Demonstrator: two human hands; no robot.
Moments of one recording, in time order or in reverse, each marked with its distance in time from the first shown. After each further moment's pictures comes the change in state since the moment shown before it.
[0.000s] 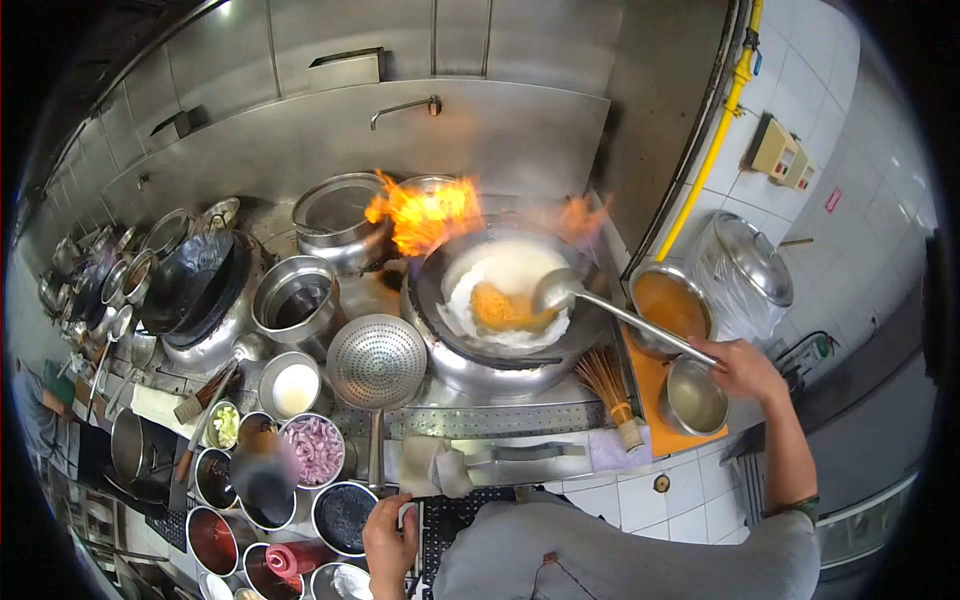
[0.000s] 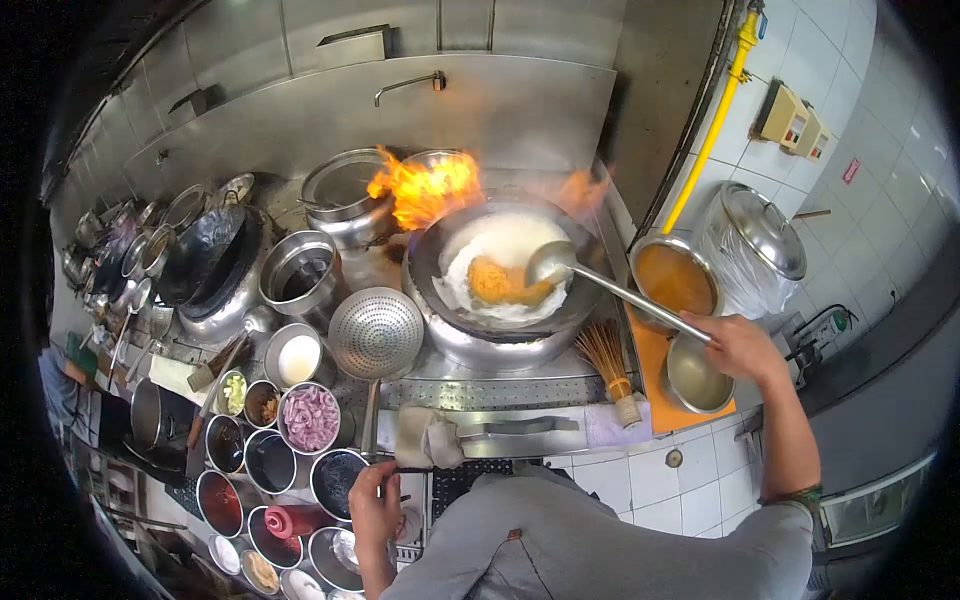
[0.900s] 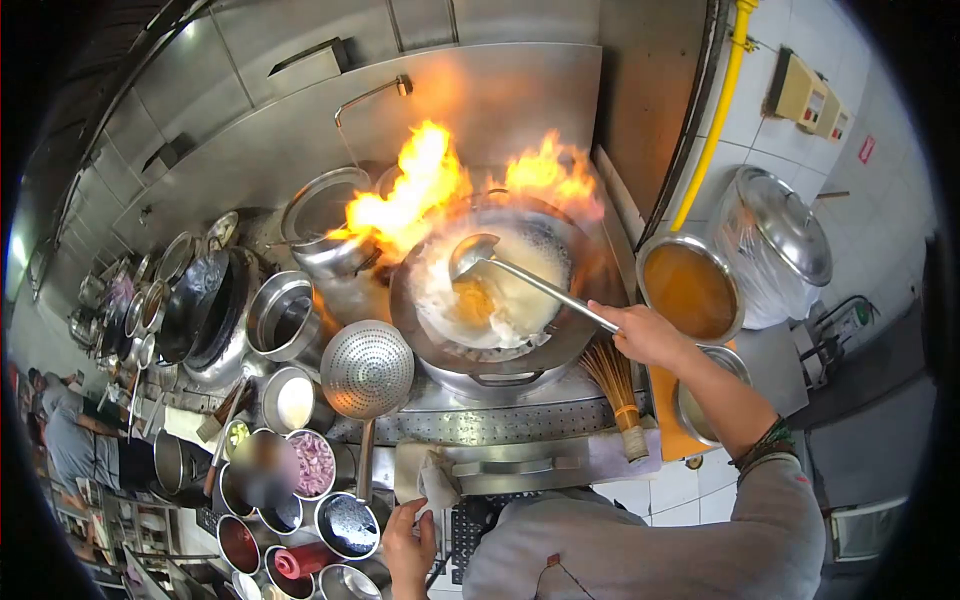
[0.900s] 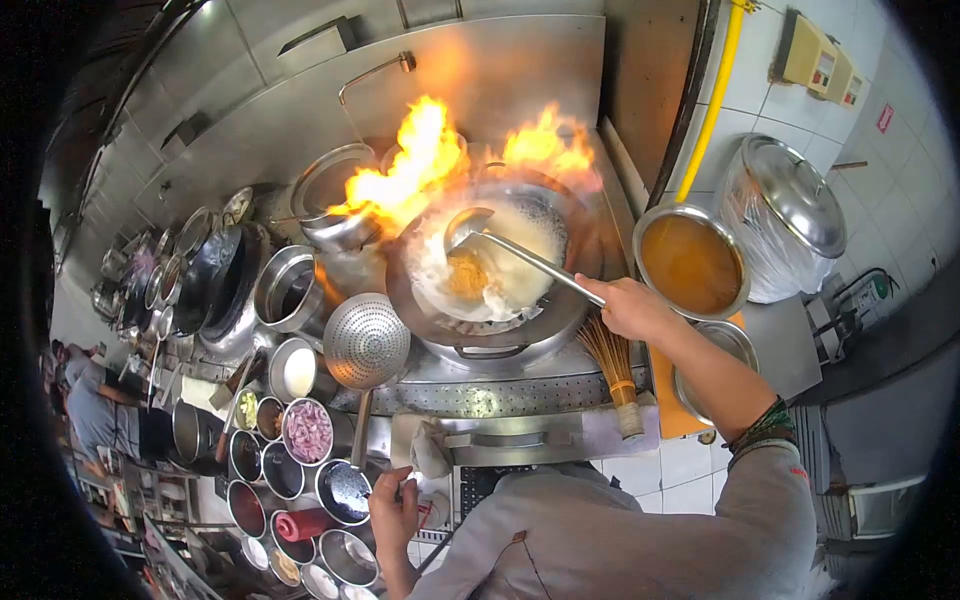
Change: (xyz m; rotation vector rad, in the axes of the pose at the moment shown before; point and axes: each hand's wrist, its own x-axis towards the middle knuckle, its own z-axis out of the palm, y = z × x) left_hand 0.013 0.050 0.057 0.121 -0.056 -0.092; right_hand 0.158 0.016 0.104 0.204 -0.107 -0.122
